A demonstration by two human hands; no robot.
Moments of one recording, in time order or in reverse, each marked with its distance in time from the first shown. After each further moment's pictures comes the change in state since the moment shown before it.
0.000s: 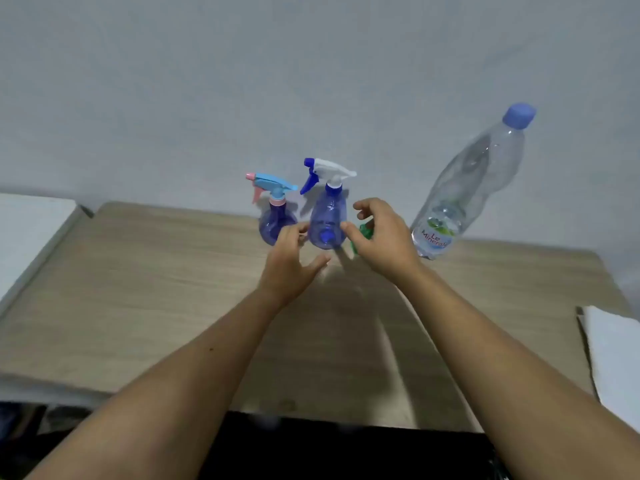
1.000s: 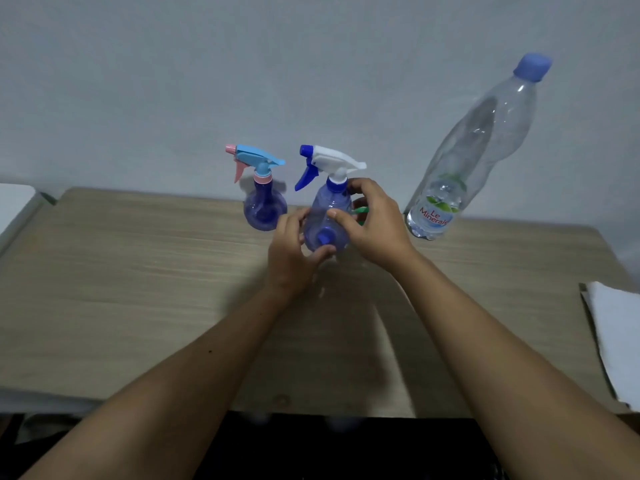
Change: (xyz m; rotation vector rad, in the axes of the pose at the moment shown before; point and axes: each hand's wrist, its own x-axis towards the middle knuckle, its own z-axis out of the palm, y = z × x) left_hand -0.011 -0.006 0.035 -0.076 0.090 -0.027; right_hand -0.010 0.005 0.016 0.212 0.045 -0.047
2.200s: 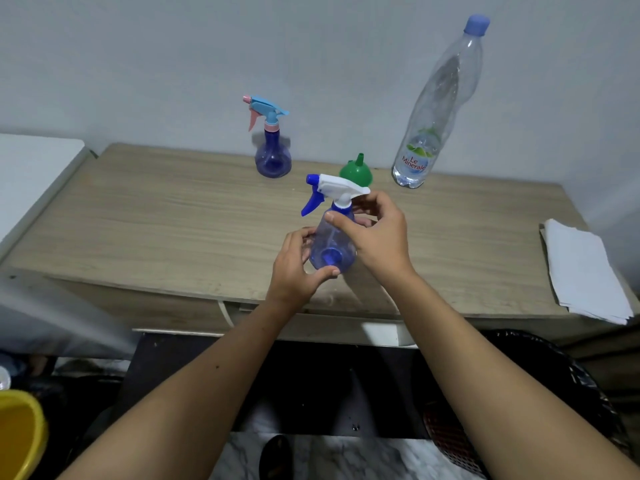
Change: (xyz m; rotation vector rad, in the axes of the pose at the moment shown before) left_hand -0.175 0.044 -0.029 -0.231 -0.110 -0.131; right_hand -0.174 -0.029 -0.008 0.456 0.188 0.202
